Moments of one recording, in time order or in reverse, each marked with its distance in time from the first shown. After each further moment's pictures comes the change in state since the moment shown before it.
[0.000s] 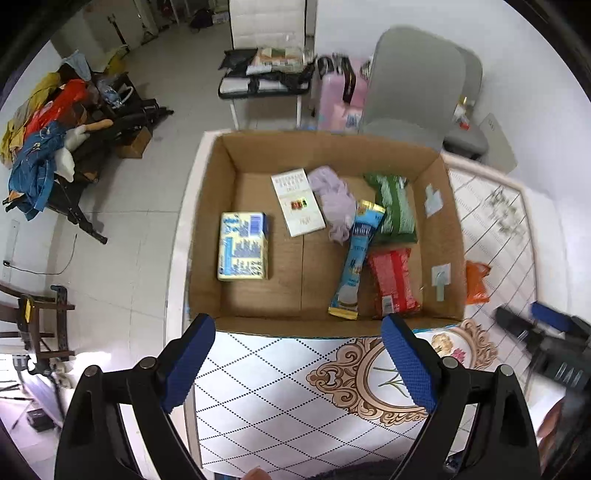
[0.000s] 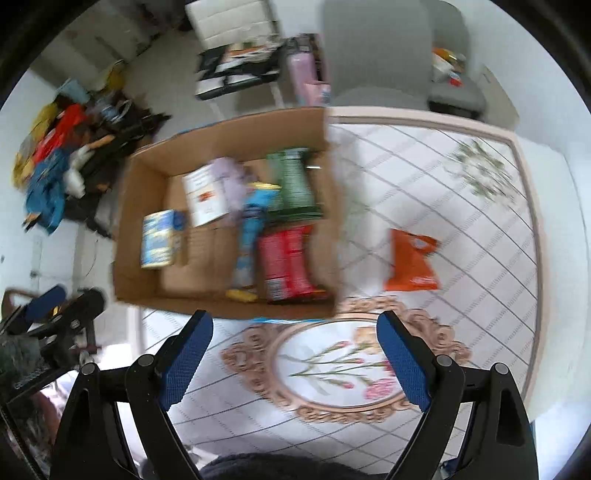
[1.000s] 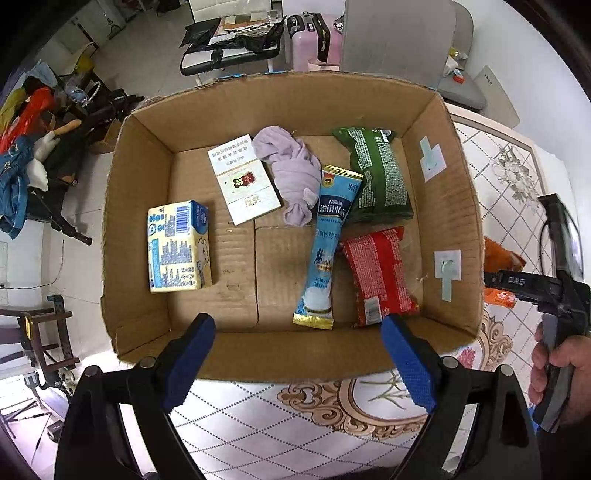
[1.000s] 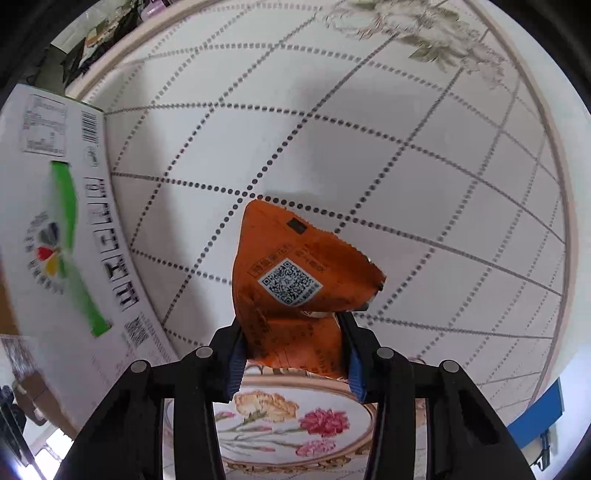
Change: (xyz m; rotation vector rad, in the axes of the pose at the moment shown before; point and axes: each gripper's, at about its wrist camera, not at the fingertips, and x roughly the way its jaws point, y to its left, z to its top) left arm 0.073 -0.050 0.020 0.088 0.113 -0.016; right arm 0.167 -0.127 0.031 0.276 0.252 -0.059
